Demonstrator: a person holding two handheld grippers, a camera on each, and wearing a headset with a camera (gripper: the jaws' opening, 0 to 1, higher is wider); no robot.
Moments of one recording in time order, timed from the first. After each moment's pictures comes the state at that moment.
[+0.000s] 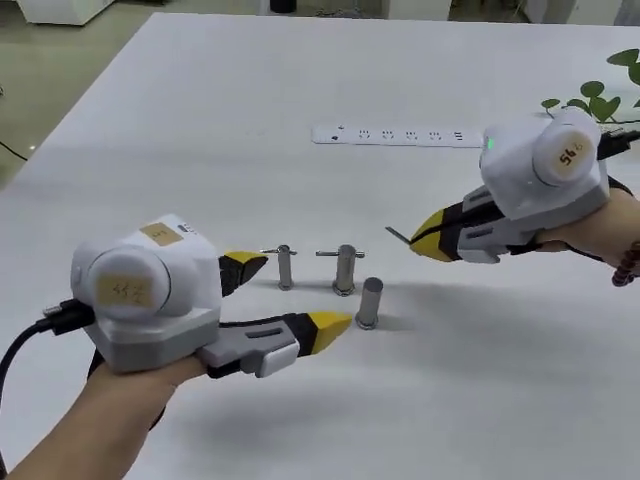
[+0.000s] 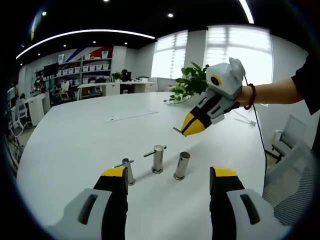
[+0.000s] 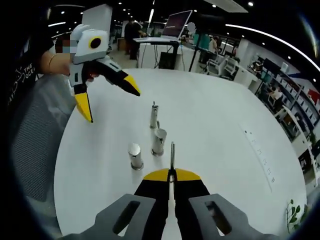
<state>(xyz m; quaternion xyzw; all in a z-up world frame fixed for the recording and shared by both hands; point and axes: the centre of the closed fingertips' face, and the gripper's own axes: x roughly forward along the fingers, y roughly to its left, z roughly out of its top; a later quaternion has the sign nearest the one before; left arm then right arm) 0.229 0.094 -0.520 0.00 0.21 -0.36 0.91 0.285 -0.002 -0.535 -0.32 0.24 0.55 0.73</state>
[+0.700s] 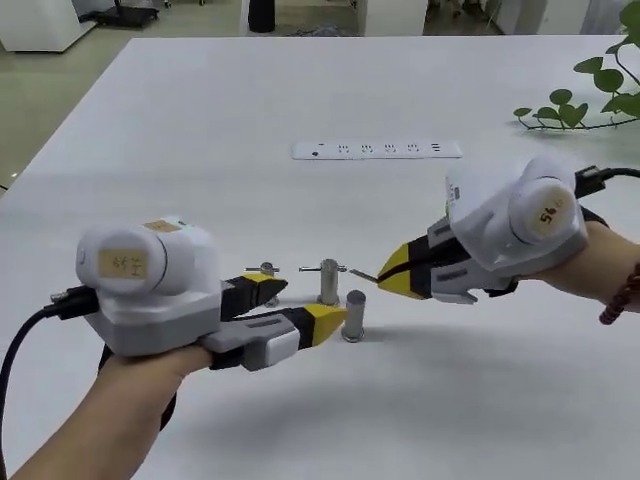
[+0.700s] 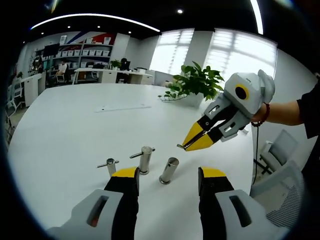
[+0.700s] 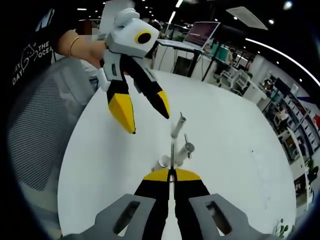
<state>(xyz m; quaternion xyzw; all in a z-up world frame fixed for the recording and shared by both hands) 0.232 0.069 -0.517 -0.06 0.26 -0.38 0.89 0.246 0.015 -0.528 -0.37 0.19 0.59 0.69</state>
